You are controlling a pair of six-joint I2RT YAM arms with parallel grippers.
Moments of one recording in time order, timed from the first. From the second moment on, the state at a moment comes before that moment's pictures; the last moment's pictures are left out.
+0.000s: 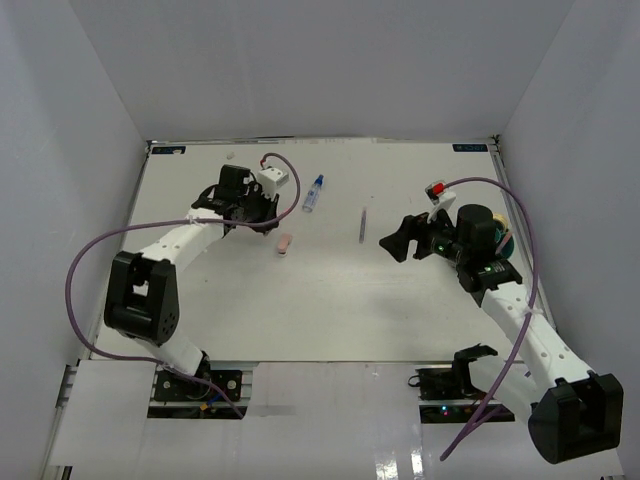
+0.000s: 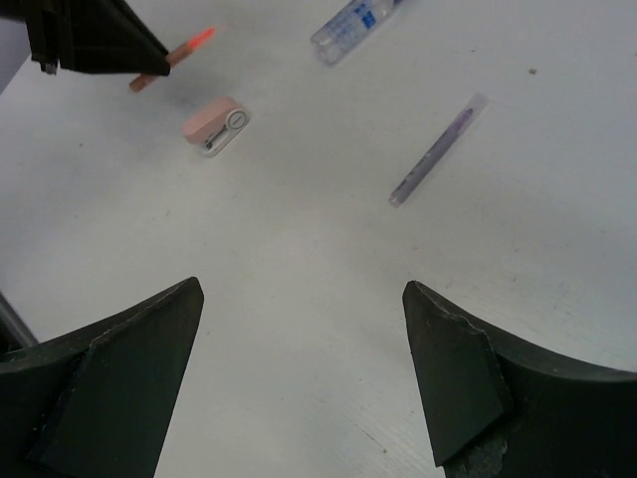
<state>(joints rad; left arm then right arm) -0.27 1.67 1.13 -0.32 0.34 0.24 0.27 0.92 0.65 -0.08 -0.46 0.18</state>
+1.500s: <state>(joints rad) -0.62 1.26 1.00 -0.16 0.45 0.16 0.53 1.41 0.96 0.19 -0.72 0.58</state>
